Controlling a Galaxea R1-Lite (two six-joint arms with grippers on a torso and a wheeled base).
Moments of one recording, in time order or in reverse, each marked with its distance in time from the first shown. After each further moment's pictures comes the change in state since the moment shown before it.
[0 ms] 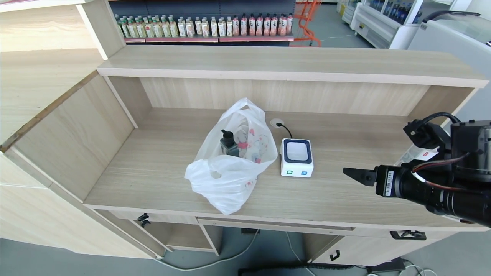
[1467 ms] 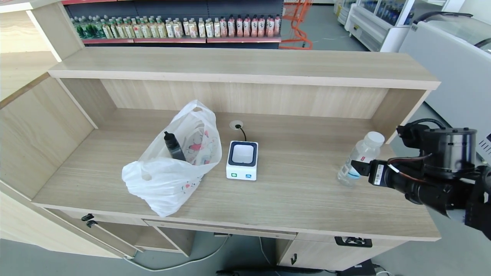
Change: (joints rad) left arm 0.000 0.000 0.000 0.000 0.000 0.000; right arm -0.092 0.193 0.030 -0.276 -0.220 -0.050
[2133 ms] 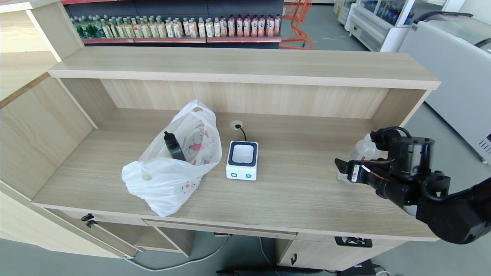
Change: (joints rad) left arm 0.000 0.000 0.000 0.000 0.000 0.000; right arm 0.003 0.233 -0.017 -0.292 0.004 -0.058
